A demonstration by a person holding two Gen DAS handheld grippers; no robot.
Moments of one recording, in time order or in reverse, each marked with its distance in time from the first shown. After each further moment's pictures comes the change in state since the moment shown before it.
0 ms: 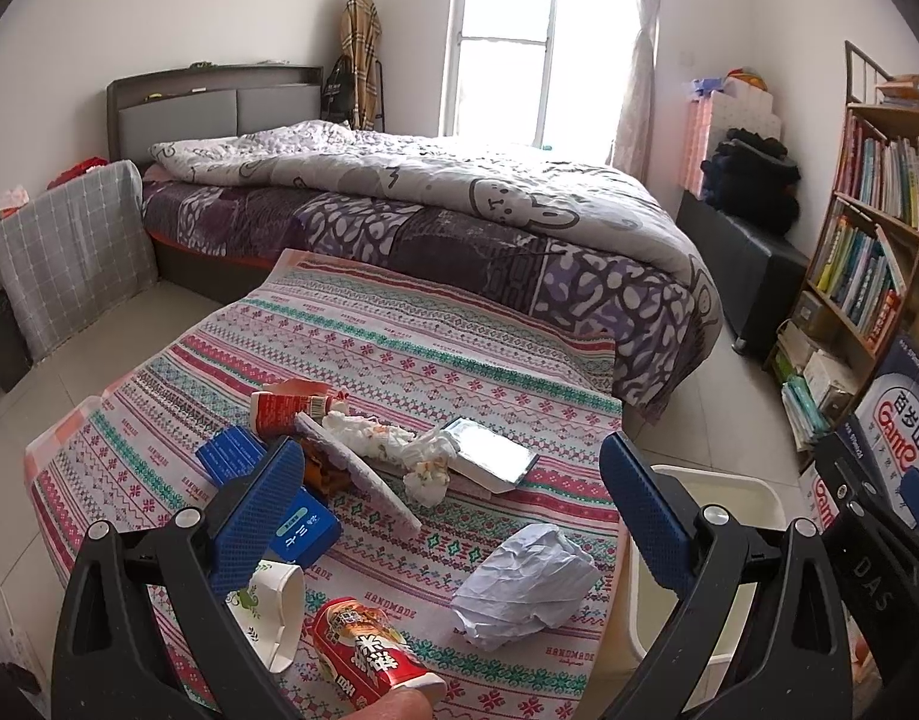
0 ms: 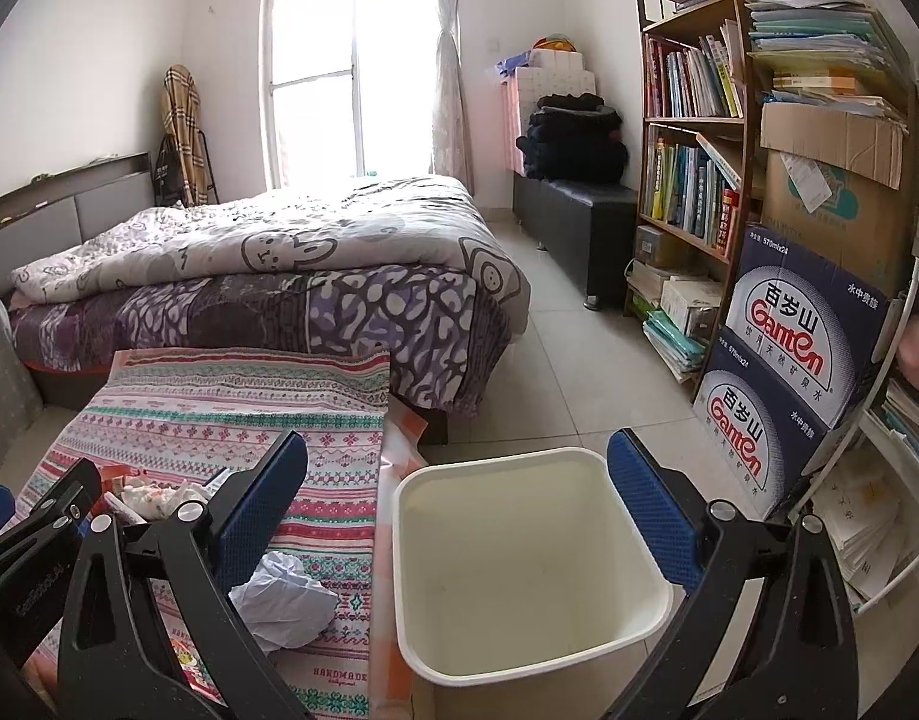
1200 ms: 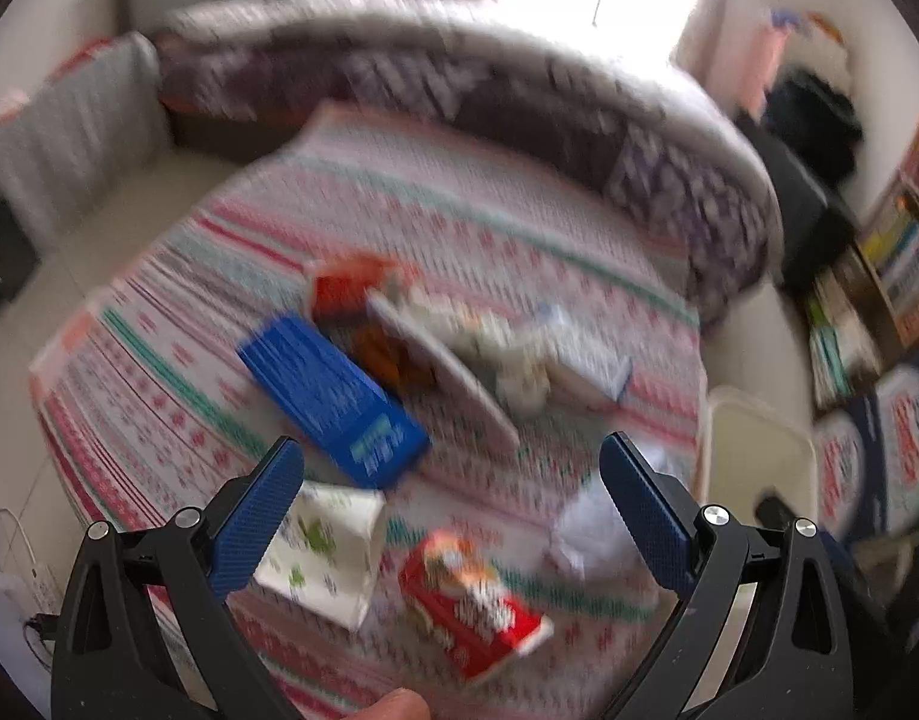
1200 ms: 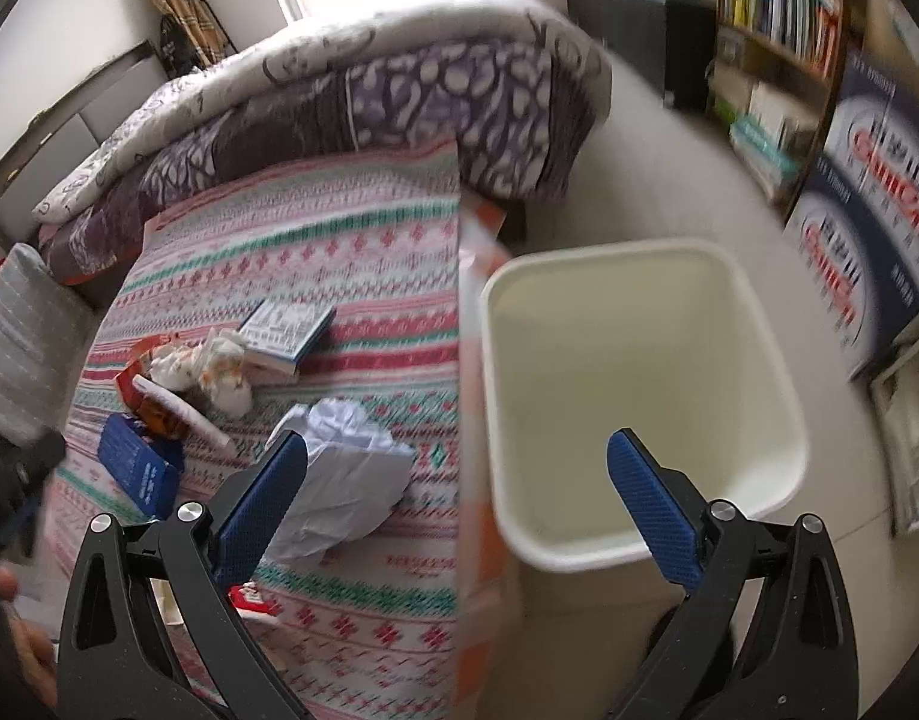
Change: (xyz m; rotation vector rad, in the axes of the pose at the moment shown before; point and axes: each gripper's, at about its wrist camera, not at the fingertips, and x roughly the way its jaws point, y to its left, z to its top) left arm 0.057 0.072 -0.001 -0.107 0.448 -0.014; right arm 0.081 0.030 -0.055 0.037 0.592 0.125
